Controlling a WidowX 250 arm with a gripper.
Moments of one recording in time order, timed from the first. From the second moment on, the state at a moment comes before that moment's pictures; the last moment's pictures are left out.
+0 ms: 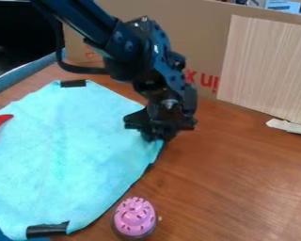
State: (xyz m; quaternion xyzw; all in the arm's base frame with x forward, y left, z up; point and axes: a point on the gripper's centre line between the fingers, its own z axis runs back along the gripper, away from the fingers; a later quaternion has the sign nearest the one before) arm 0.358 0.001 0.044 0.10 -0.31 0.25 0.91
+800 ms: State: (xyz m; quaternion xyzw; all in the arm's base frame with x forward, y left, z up) arm 0.332 0.028 0.087 0.04 -0.34 0.27 0.90
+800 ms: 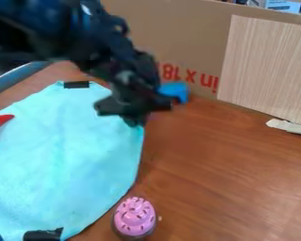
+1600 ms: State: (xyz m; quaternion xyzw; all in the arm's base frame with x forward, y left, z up) arm 0.260 0.130 0.096 0.05 -0.34 0.28 0.90
